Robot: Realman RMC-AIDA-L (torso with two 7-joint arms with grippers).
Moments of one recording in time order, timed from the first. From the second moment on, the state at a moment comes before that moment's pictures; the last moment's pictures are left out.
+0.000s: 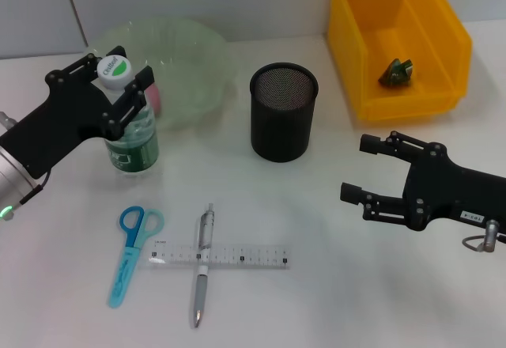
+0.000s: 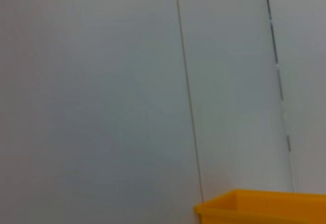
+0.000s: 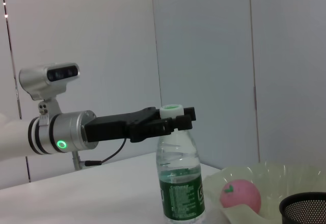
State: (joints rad) left arm -0.49 -2.07 1.06 0.32 1.05 1.33 -0.62; right arm 0.25 2.08 -0.93 -0.66 -1.55 -1.56 1.04
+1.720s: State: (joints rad) left arm -0.50 -2.07 1.07 0.25 0.98 1.25 -0.63; right arm 0.31 2.08 -0.94 -0.65 -1.56 -1.56 1.07
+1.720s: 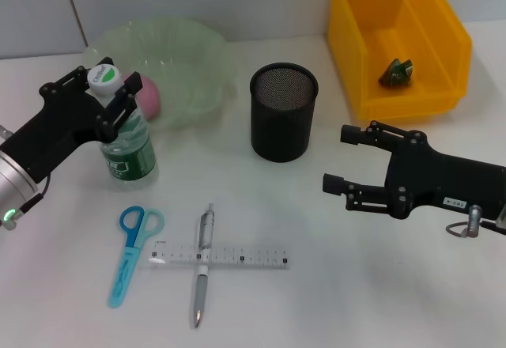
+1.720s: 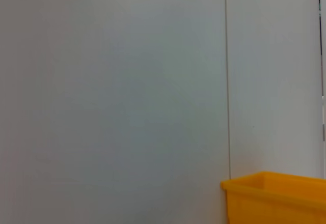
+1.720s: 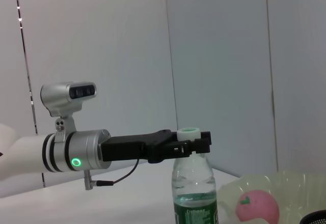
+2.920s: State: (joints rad) left arm -0.35 -2.07 1.10 0.42 0.98 1.35 -0.83; right arm 0.30 2.08 -0.91 -0.68 -1.57 -1.57 1.12
